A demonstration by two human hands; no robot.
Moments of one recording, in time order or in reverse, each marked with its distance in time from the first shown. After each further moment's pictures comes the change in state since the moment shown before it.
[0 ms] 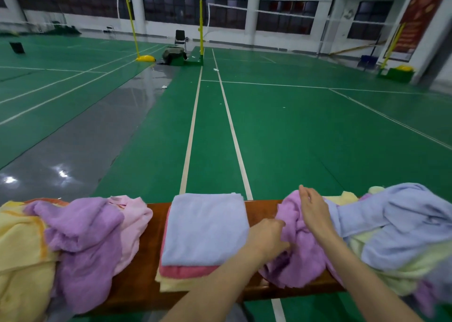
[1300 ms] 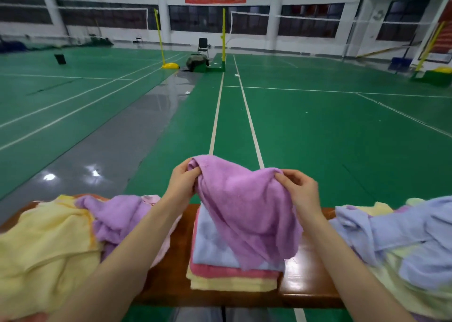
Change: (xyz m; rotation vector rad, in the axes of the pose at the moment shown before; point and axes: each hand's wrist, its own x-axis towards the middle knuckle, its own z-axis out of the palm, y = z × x) left_hand -0.077 -0.123 -0.168 -1.192 0.692 -0.274; right_hand -0.029 -0.104 0.036 0.667 -0.140 -0.127
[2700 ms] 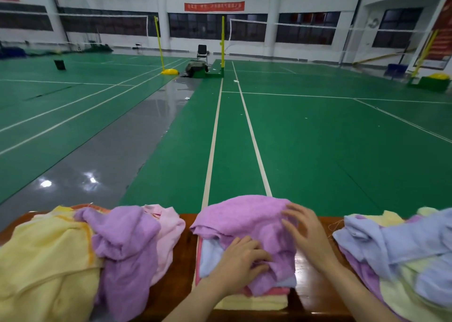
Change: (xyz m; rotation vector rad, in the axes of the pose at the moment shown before) left_hand -0.047 -0.132 0.032 1.082 -0.648 0.656; right_hand -0.018 0.085 -0.029 -0.623 -0.217 -0.332
